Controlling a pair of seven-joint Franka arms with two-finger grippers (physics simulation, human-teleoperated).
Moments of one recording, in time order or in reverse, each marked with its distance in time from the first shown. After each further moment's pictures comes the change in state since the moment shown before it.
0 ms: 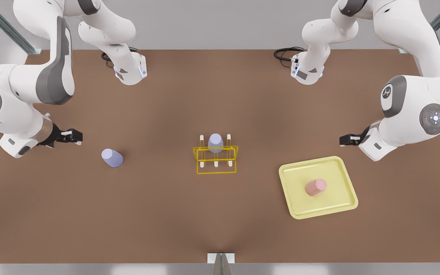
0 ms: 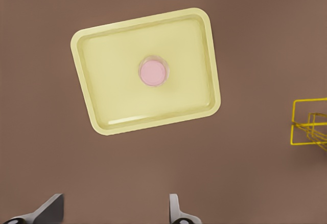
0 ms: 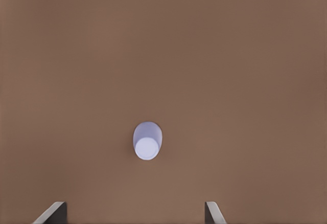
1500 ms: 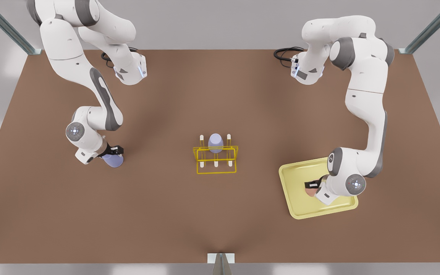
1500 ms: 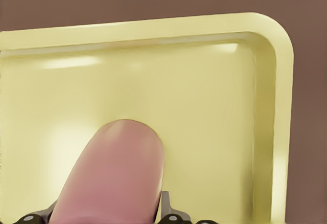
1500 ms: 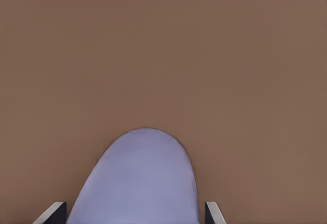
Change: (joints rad) left arm -0.069 0.528 0.029 -0.011 0.071 0.513 -0.164; right arm -0.037 0.112 0.004 -0.877 0.067 1.052 -0.019
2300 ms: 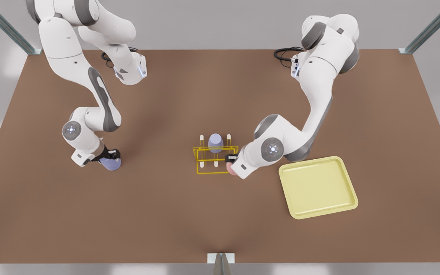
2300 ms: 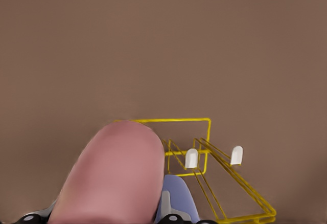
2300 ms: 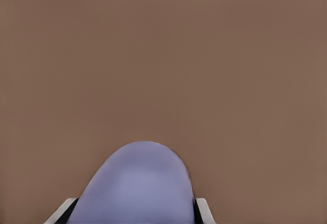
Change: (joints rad) left arm -0.356 0.006 -0.226 0.357 -0.125 -0.230 -0.431; right arm -0.014 -0.015 0.036 0.044 0.023 0.038 -0.021
